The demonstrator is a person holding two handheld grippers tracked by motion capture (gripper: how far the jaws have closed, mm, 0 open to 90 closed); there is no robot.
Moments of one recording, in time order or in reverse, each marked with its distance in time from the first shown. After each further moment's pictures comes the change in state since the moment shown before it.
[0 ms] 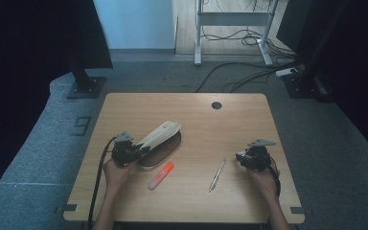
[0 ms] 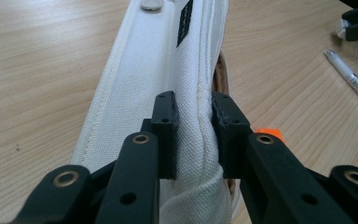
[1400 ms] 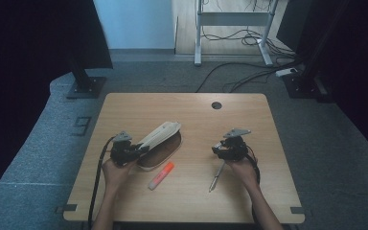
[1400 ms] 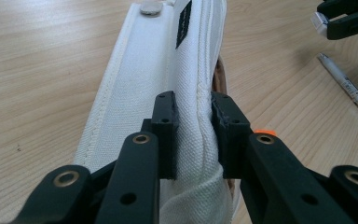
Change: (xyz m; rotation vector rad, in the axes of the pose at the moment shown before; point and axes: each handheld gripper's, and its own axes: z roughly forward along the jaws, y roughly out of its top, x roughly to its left) left arm 0.001 0.000 -0.004 -0.009 -0.014 -0.007; right arm 0.057 0.056 0.027 -0.029 0.161 -0.119
